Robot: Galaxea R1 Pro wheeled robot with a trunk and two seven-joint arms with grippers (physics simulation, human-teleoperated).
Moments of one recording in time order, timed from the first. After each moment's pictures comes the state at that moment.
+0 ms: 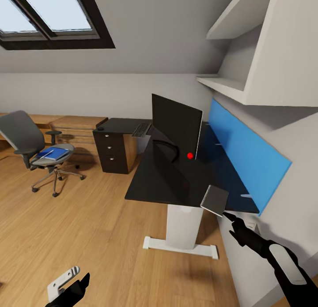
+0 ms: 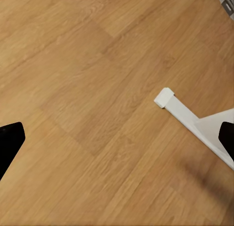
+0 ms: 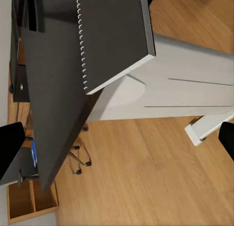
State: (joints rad) left arm 0.18 0.02 0.07 -1.56 0.61 0.34 0.36; right arm -0.39 -0.25 -0.15 -0.98 -1.29 0.56 0.03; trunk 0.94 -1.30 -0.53
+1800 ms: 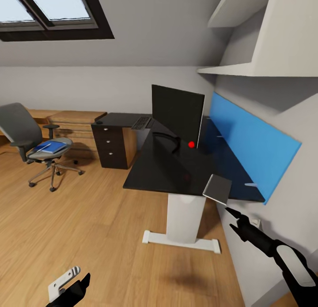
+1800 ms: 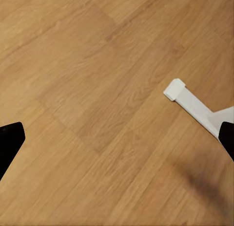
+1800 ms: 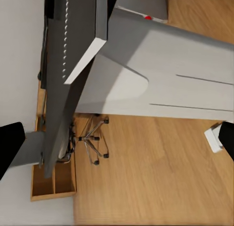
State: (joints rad) left arm 0.18 0.02 0.07 -1.56 0.61 0.34 0.36; right arm -0.38 -0.29 -0.16 -0.98 -1.29 0.61 0.23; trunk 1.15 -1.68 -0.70
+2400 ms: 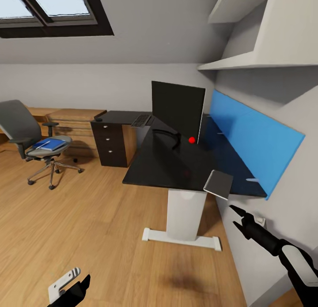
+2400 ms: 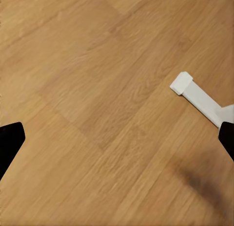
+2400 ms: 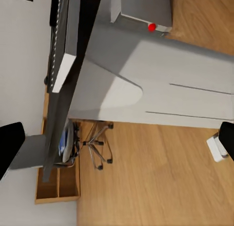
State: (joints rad) left arm 0.18 0.02 0.07 -1.55 0.62 0.34 0.36; right arm -0.38 -0.31 -0.18 -0.98 -1.29 0.62 0.28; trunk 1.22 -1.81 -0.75
